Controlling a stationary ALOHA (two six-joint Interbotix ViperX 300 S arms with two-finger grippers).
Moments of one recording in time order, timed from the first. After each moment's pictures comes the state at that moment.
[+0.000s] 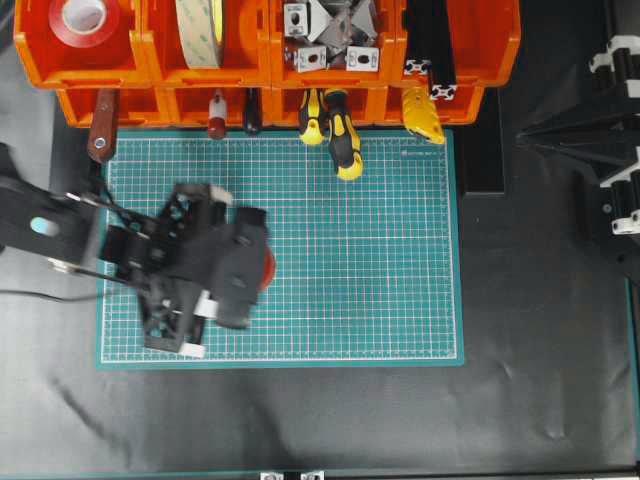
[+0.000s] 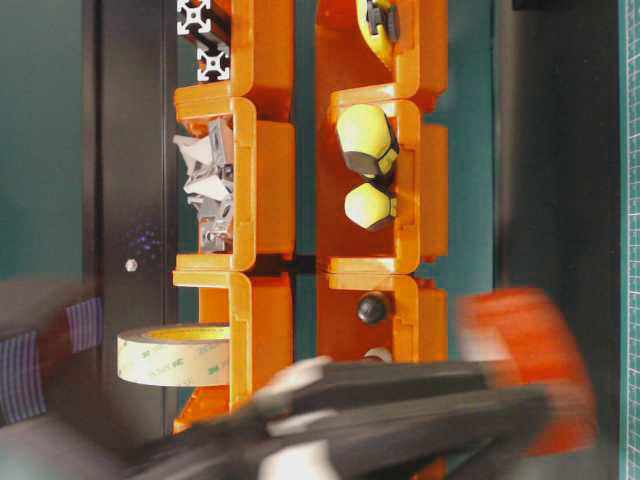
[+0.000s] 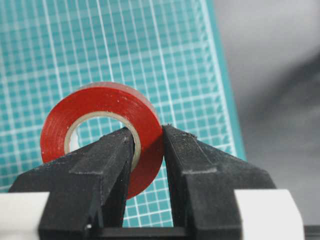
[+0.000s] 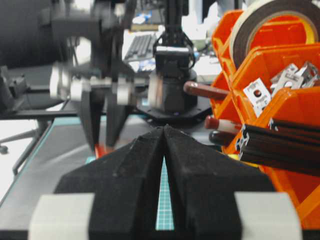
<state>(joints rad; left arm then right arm) -0.25 -0.02 0.42 0.08 0.61 -0.11 0.02 -1.07 1.18 0.00 -0.15 0.02</state>
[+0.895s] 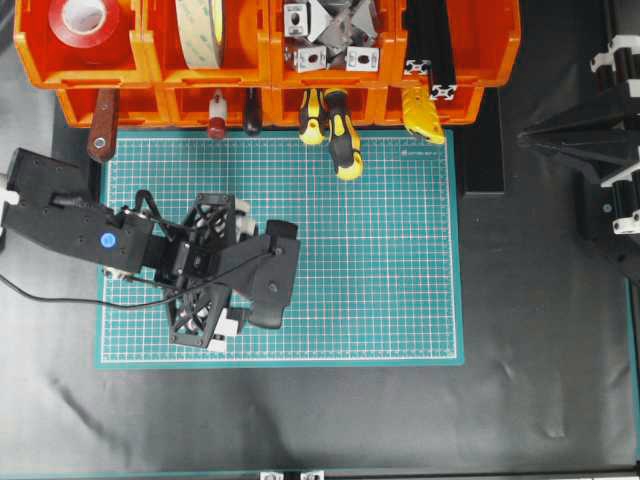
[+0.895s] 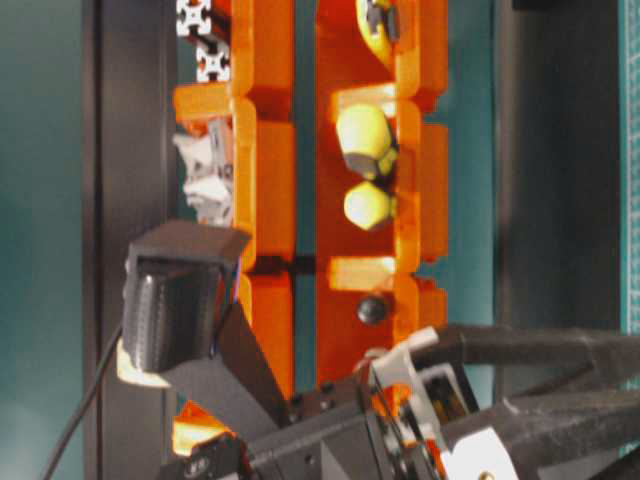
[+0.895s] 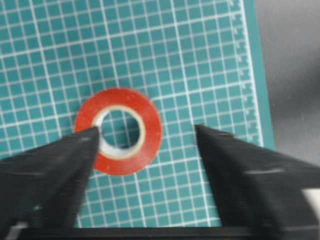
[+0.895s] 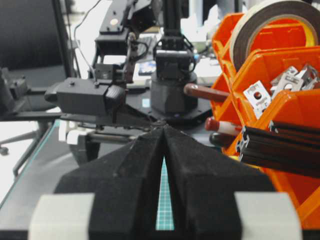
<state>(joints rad) -0.23 0.08 0.42 0.08 0.56 -0.11 0.02 -1.07 1.18 0.00 -0.15 0.02</state>
